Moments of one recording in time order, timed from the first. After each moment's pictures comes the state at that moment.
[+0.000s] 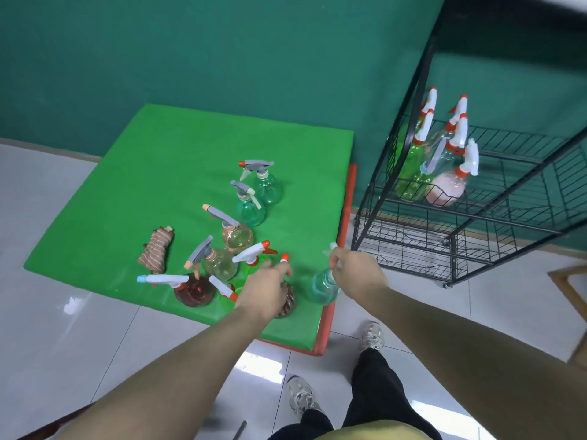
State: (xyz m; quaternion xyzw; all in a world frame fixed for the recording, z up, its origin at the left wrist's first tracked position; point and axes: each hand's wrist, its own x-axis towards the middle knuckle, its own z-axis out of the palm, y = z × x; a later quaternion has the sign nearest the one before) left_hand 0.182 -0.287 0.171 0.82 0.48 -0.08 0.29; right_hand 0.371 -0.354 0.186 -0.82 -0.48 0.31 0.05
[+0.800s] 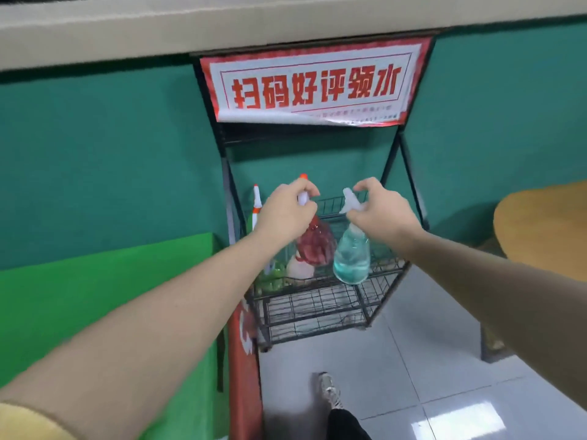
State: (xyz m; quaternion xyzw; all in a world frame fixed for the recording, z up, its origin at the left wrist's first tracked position) left_hand 0.643 -0.257 0.358 0.87 0.25 0.11 0.40; right_hand 0.758 -0.412 0.357 -0.91 -0.27 0.12 0.29
